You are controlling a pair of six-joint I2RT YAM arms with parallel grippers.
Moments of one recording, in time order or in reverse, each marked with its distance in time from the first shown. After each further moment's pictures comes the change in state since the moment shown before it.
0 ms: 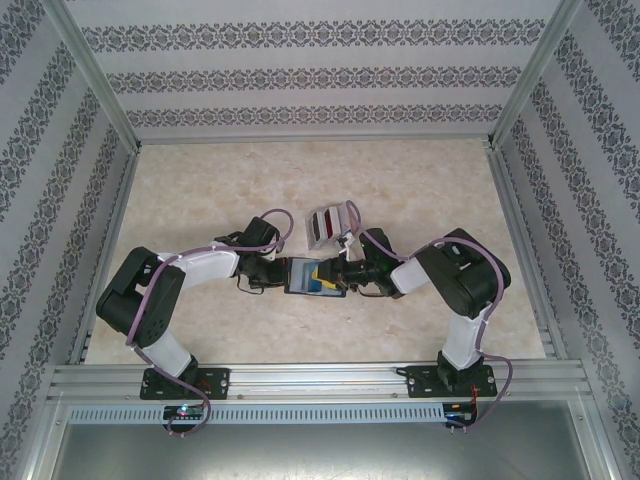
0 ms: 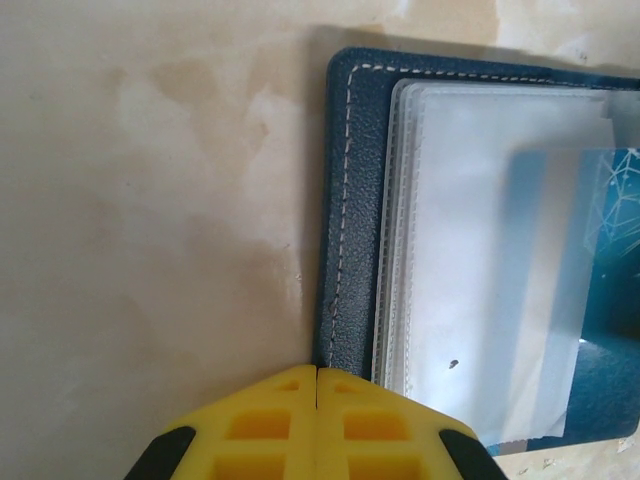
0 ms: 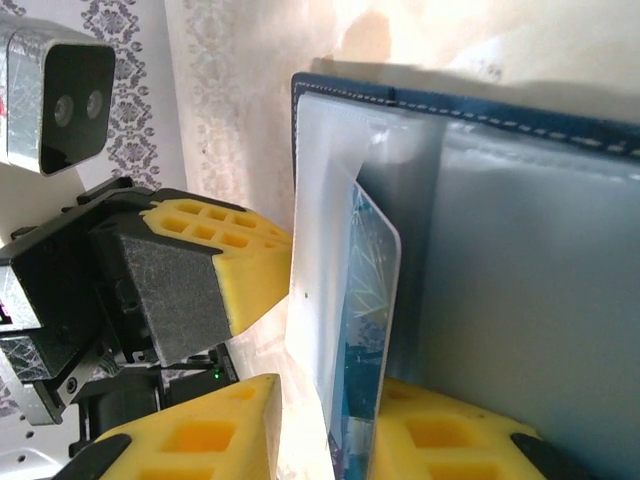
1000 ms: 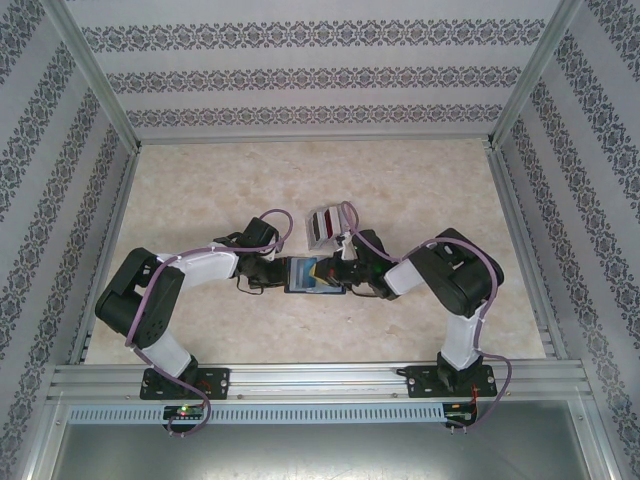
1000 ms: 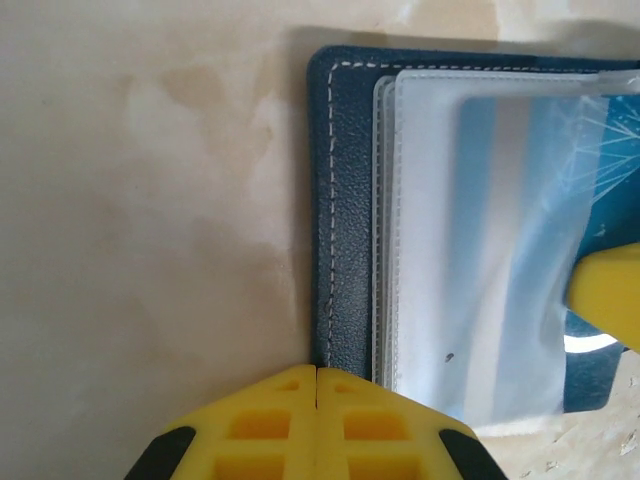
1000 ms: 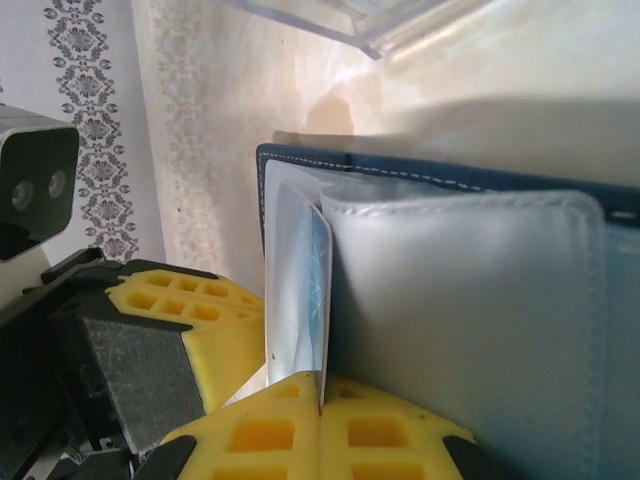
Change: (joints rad) left arm 0.001 -0.007 -0.011 0.014 -0.005 0.000; right arm 0.064 0.038 0.029 0.043 0.161 0.071
